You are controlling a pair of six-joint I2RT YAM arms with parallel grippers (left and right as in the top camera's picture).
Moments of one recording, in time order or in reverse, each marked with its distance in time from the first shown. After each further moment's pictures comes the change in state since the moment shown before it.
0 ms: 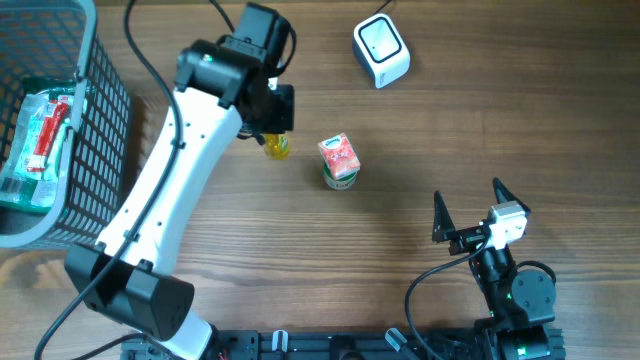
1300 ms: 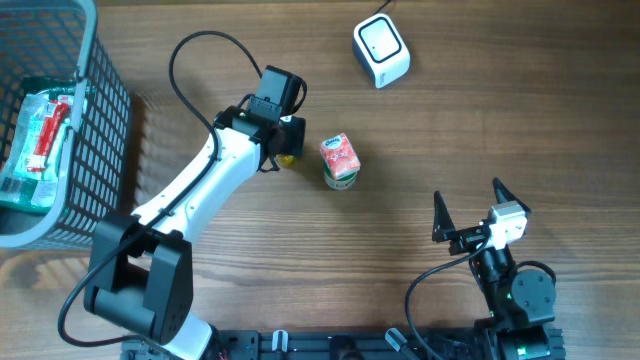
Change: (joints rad) left arm -0.012 -0.012 -0.553 0.684 -0.039 0.092; right arm 0.000 0.000 0.000 0.000 0.000 0.000
